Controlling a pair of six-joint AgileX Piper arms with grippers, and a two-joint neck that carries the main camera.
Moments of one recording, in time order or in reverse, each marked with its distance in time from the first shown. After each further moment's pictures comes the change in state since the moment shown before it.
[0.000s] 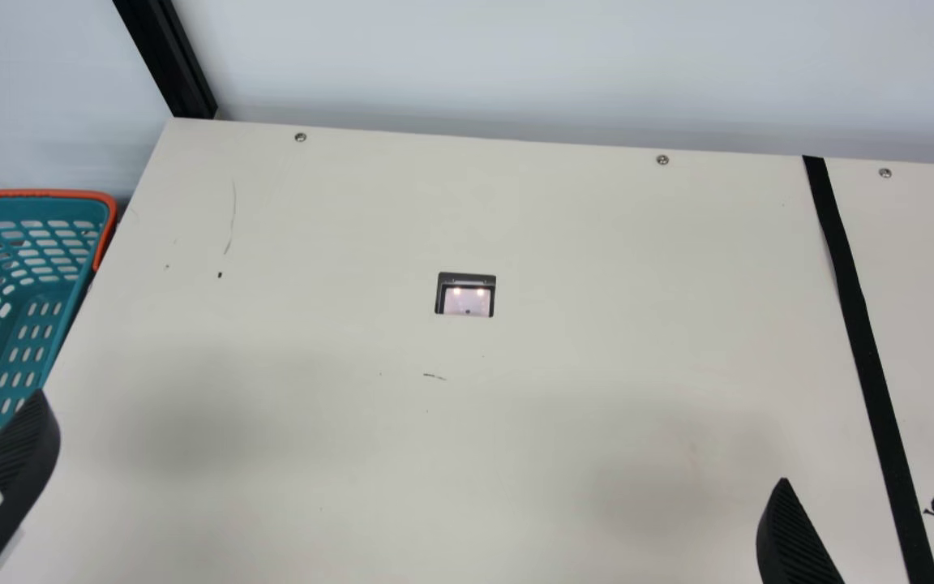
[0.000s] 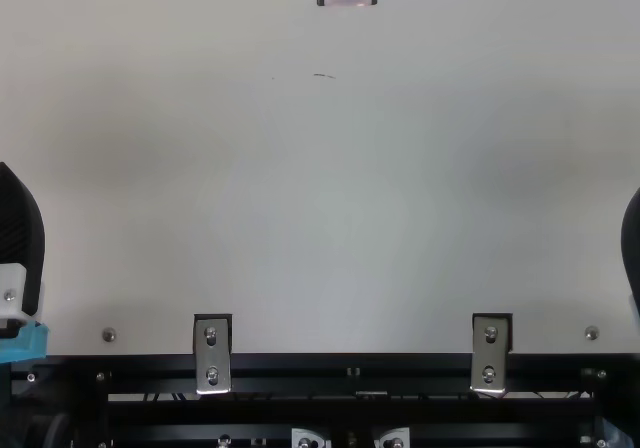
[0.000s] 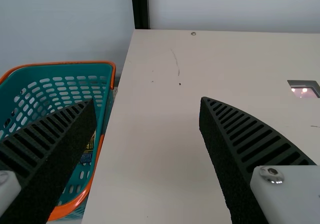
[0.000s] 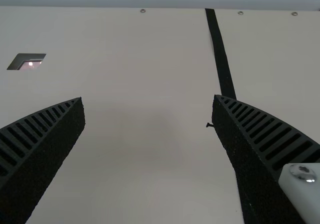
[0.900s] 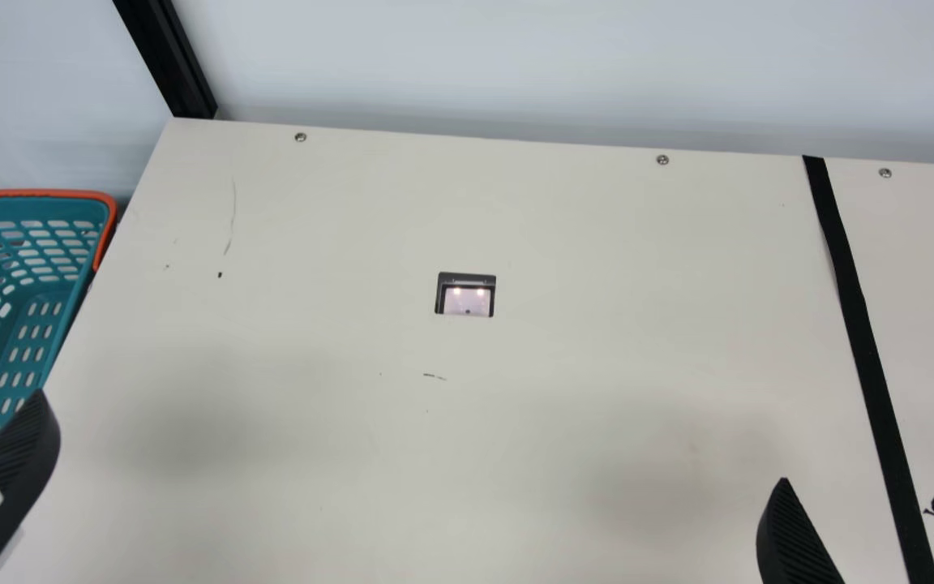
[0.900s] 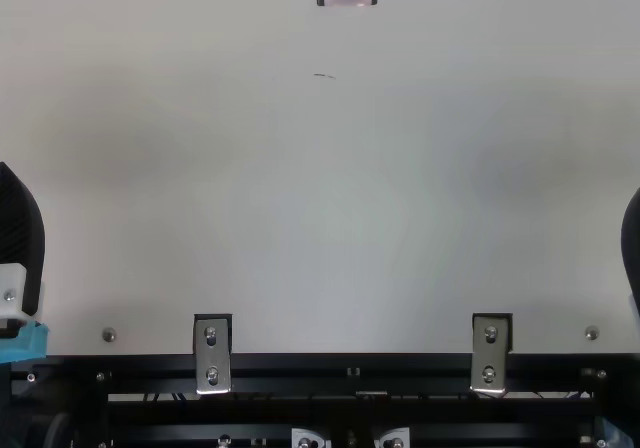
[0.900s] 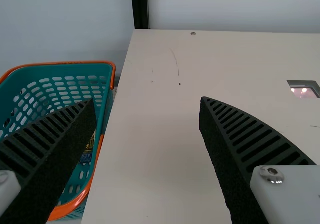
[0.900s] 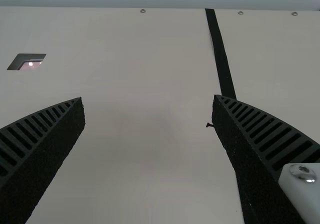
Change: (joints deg) left arm 0.0 0.0 0.0 0.0 0.0 0.0; right arm 0.0 0.0 0.0 0.1 0.0 0.0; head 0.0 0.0
